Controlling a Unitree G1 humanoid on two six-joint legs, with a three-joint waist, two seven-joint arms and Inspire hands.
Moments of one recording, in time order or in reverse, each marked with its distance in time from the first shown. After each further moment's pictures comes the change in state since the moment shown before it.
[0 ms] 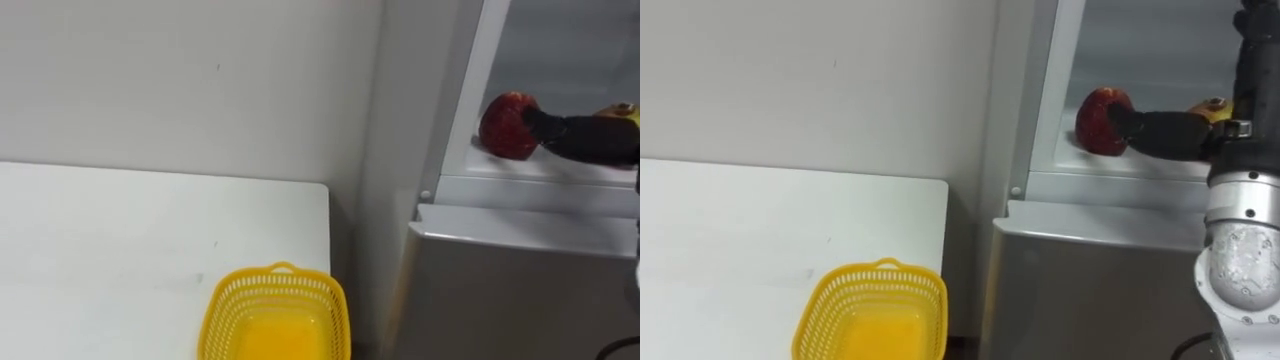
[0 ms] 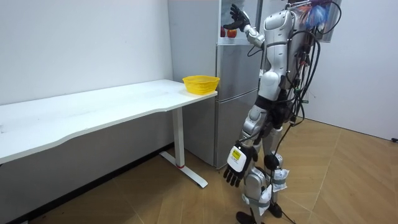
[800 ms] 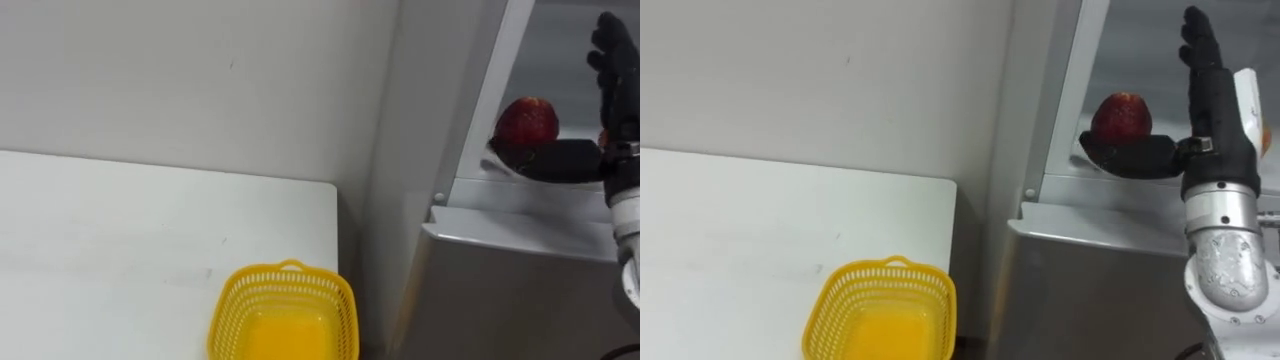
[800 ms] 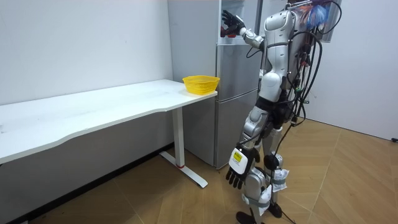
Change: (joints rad) left arm -0.004 0.013 0.037 -0.002 0.059 0.003 -0.068; right arm -0.019 -0.027 0.053 0.135 0.008 0.001 0.141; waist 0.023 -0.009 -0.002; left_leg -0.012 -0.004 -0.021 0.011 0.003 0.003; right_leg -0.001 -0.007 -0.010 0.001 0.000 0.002
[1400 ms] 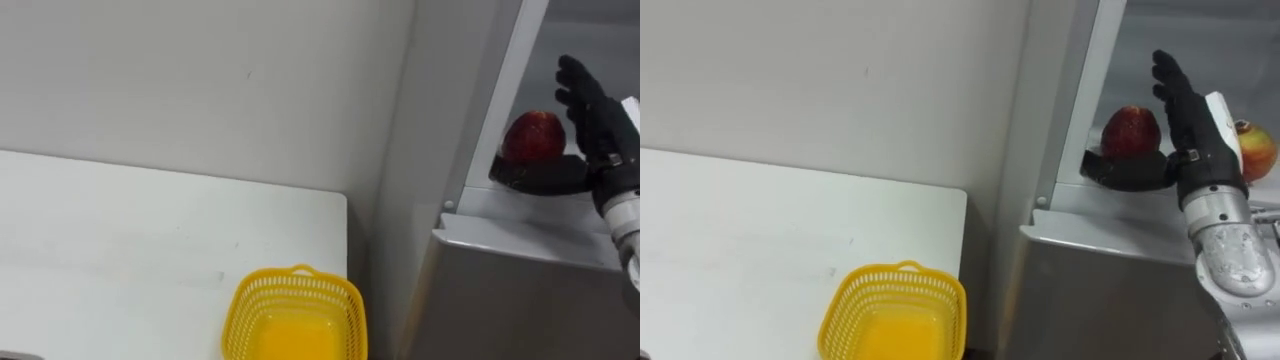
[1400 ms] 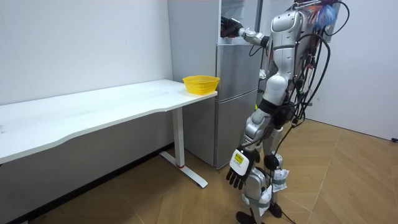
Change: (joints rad) left arm 0.010 0.003 0.000 -0.041 -0.002 0.041 -0.010; right arm -0.052 -0.084 0.091 0.155 0.101 0.043 0.077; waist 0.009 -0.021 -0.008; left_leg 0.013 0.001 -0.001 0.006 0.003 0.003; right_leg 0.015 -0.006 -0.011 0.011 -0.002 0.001
